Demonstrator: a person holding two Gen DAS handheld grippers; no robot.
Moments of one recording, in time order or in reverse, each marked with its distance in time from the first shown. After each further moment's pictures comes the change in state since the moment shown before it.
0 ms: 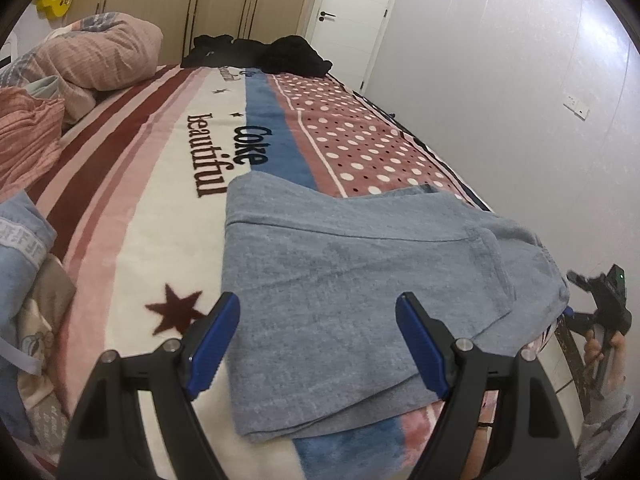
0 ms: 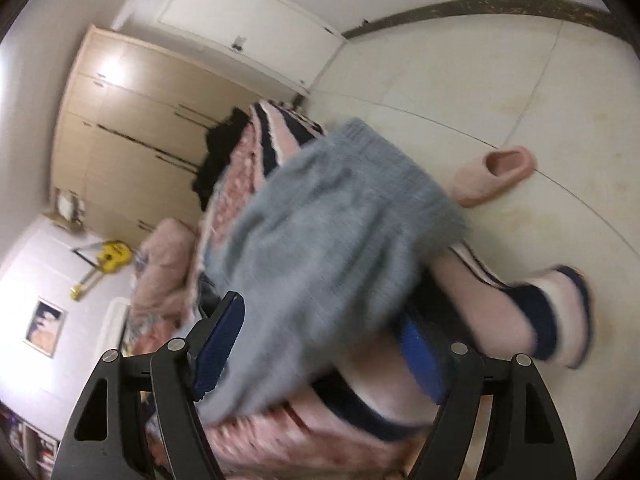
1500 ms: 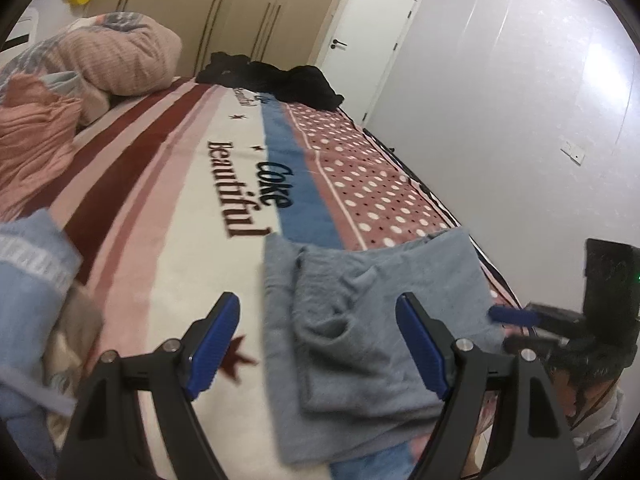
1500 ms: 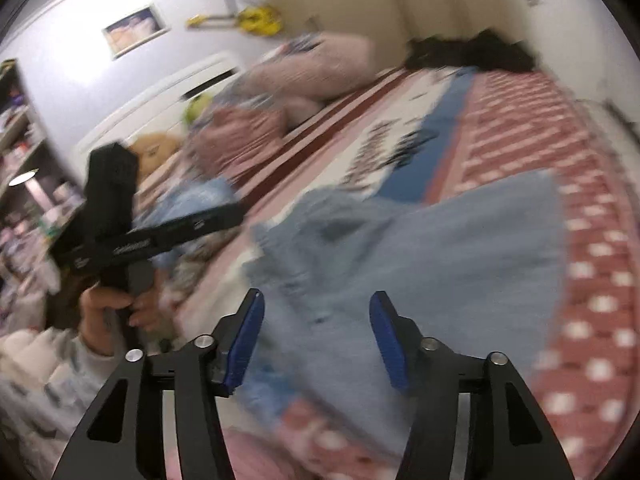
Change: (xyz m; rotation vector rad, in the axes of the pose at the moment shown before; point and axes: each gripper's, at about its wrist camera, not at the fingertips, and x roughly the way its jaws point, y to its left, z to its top) left arm -0.013 0.039 0.032 -0.077 -0.090 -0.058; right arm 0.145 0.284 -0.154 -0.947 0.416 0.157
